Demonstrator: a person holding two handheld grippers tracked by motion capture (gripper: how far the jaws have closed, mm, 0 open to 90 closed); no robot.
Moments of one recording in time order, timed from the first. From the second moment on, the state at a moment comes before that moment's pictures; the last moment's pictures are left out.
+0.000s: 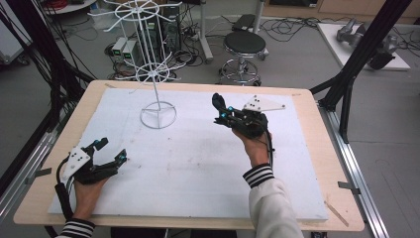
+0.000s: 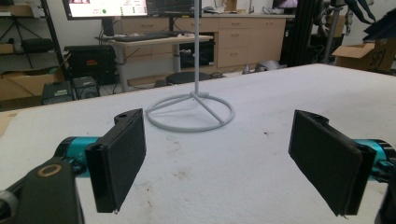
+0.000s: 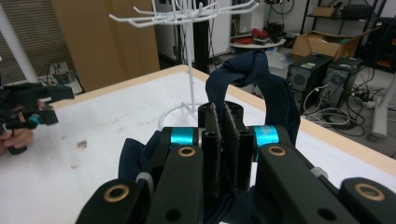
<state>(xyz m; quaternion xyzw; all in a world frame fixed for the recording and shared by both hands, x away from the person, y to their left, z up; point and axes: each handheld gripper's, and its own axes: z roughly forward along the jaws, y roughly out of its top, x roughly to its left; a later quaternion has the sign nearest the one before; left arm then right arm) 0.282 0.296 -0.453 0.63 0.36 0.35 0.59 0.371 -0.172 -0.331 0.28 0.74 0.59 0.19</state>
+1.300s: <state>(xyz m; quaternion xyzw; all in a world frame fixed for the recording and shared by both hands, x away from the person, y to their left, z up) 0.282 0.297 -0.453 0.63 0.36 0.34 0.59 0.424 -0.088 -0.287 0.24 0.74 0.59 0.20</state>
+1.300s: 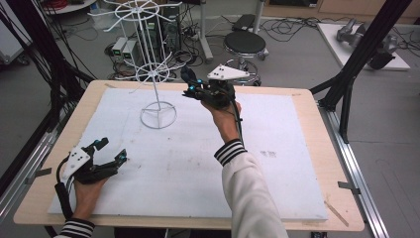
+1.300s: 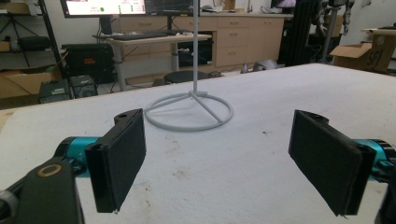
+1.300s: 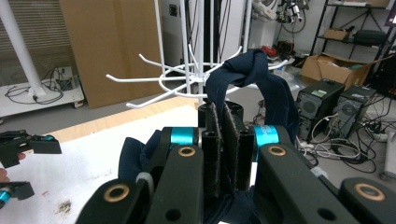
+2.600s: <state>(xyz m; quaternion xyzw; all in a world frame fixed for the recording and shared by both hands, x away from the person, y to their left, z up) 0.283 0.297 -0.453 0.63 0.36 0.34 0.59 0.448 -0.041 -0.312 0.24 0.77 0.57 0.16</state>
